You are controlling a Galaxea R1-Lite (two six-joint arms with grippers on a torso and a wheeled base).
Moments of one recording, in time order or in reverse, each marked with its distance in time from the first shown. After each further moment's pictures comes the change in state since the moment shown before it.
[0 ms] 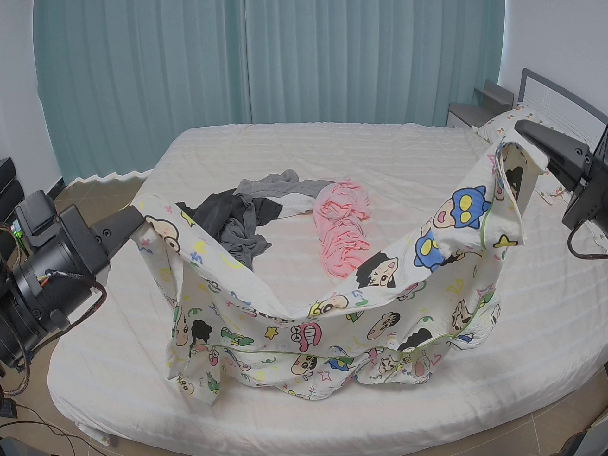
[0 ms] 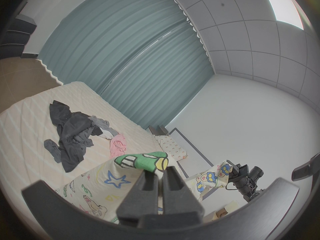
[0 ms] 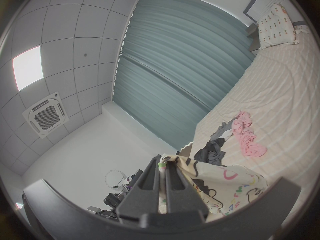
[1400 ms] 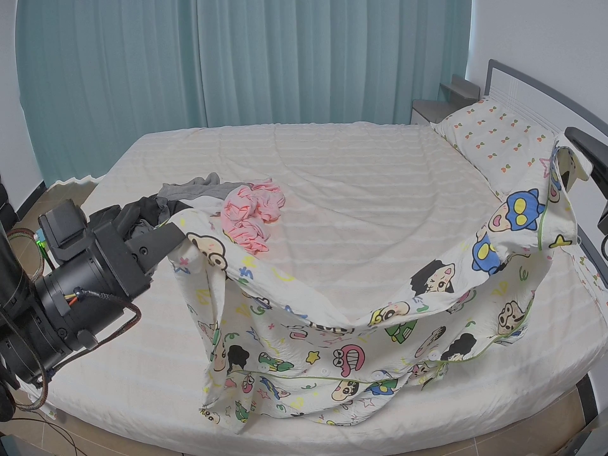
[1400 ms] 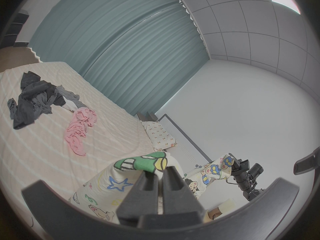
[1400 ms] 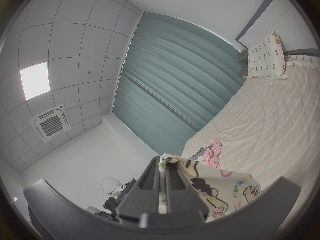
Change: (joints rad) left arm -0.146 0.057 -0.017 -0.008 0.076 0.002; right arm -0.147 -0.139 0.055 0.008 0.078 0.004
